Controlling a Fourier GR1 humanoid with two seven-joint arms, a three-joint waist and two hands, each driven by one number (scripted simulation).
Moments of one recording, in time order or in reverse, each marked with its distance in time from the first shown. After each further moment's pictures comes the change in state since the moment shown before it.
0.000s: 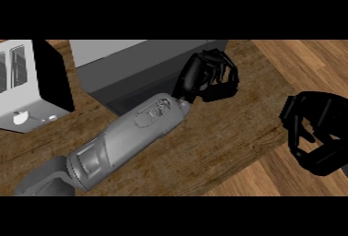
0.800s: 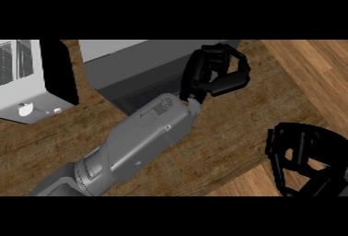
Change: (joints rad) left arm 0.035 -0.070 0.173 -0.084 0.238 -0.016 0.038; right arm 0.099 -0.014 0.128 -0.123 -0.031 0.041 0.086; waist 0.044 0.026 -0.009
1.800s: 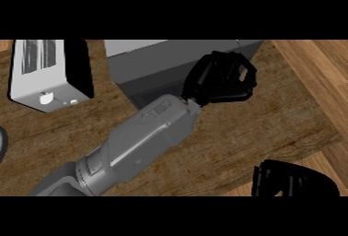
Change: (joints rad) left arm -0.005 0.000 -0.037 0.033 0.174 -0.350 -0.045; right arm 0.187 0.074 0.096 -0.194 0.036 -0.099 0.002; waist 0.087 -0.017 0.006
